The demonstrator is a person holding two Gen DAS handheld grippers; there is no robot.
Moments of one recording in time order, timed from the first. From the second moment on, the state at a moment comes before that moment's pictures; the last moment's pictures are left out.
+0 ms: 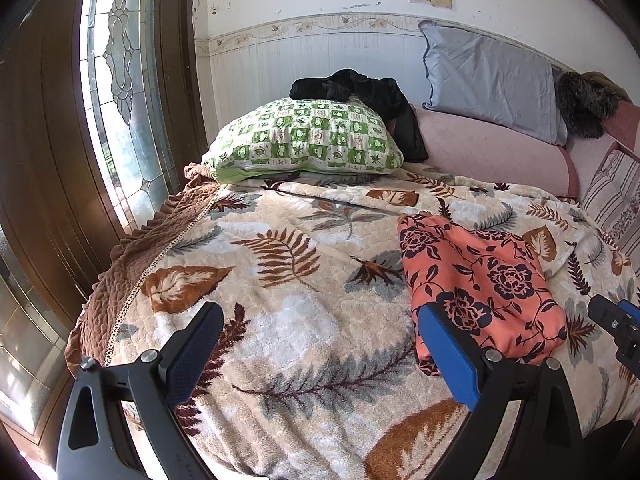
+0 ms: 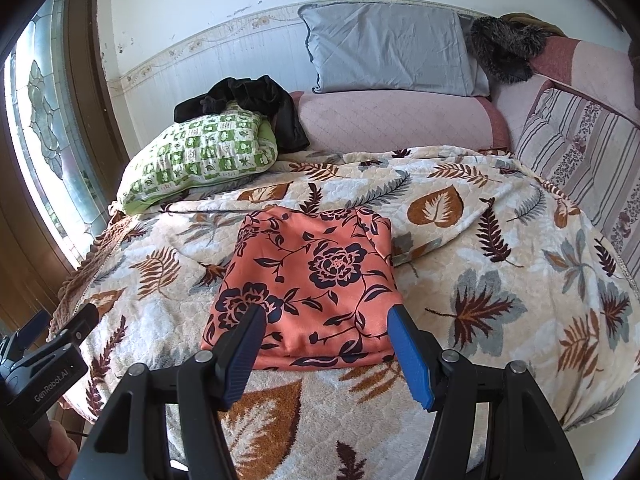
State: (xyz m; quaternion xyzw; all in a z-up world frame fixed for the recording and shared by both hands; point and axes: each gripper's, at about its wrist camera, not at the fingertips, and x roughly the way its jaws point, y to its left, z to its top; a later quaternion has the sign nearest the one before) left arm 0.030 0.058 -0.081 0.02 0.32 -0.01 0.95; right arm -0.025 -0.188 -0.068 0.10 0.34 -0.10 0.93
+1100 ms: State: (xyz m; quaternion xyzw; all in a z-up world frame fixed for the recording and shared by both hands) left arm 0.038 0.056 -0.072 0.02 0.32 -0.01 0.95; right arm -0.013 -0.197 -0.069 0.11 0.34 -0.10 0.93
